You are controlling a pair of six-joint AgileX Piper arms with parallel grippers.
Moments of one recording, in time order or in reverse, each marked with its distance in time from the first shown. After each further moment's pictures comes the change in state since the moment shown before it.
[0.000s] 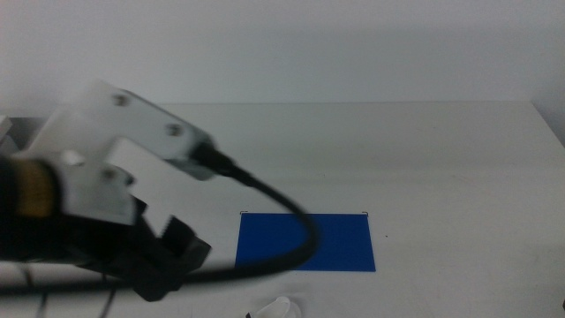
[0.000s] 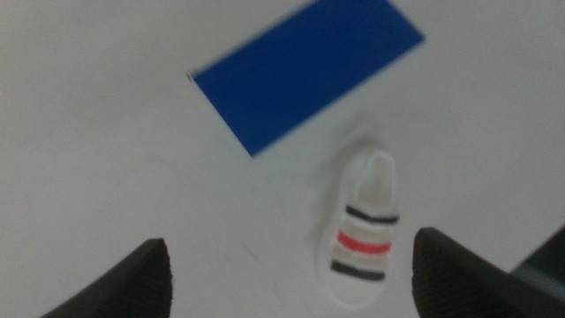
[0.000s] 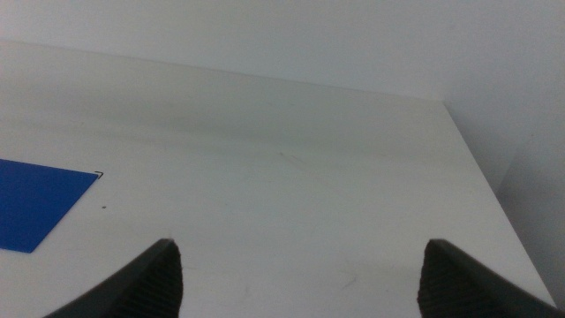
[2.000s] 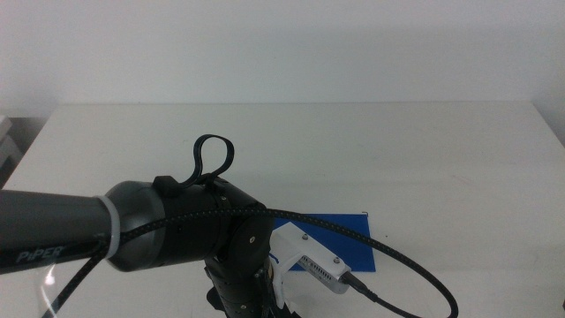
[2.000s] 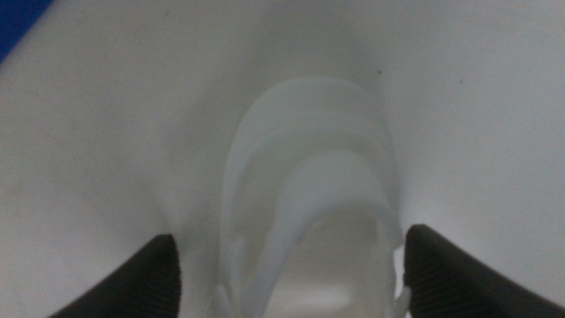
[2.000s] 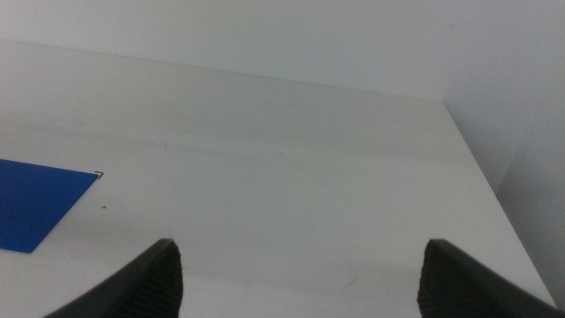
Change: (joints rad) left arm -0.093 0.748 -0.030 -0.178 -0.185 0.143; right arm 0.000 0.000 0.000 0.000 0.000 0.000
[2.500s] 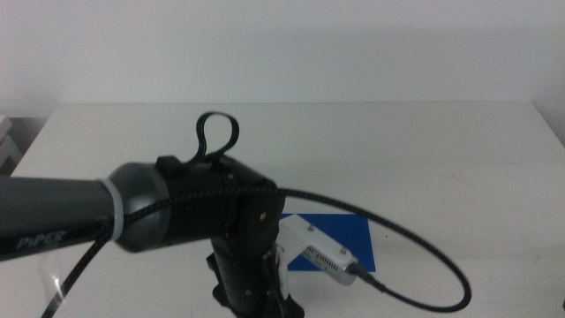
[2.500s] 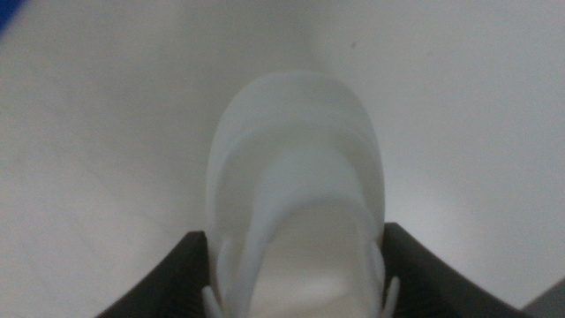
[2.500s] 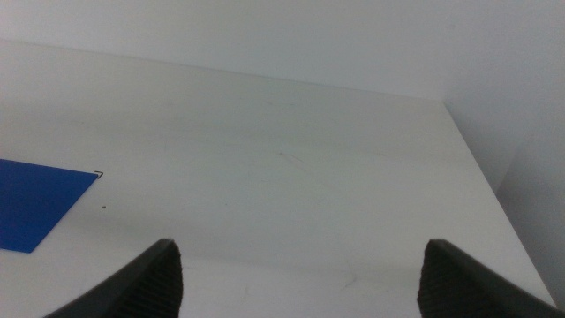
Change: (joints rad) left arm 0.000 0.000 -0.084 -0.004 0.148 -0.002; right arm 0.000 0.000 0.000 0.000 0.000 0.000
